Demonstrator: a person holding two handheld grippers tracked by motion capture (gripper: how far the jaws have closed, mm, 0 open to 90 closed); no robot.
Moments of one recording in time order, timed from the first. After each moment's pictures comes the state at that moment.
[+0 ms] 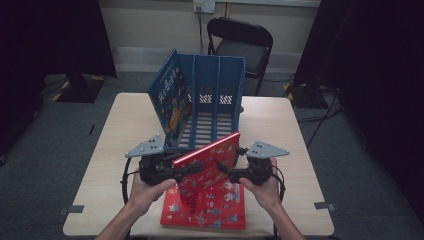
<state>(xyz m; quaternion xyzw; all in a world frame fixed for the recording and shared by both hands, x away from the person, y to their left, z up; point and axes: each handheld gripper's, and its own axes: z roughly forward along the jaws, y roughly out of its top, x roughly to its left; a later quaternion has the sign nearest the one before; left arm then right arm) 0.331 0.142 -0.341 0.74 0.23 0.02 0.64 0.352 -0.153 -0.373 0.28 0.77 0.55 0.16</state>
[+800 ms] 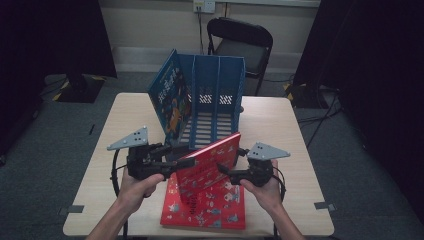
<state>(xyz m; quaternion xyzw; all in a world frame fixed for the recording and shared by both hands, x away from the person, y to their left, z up) 0.332 0.168 -0.321 0.70 0.24 0.00 0.67 0.349 -0.154 -0.374 0.27 0.78 0.54 0.16</state>
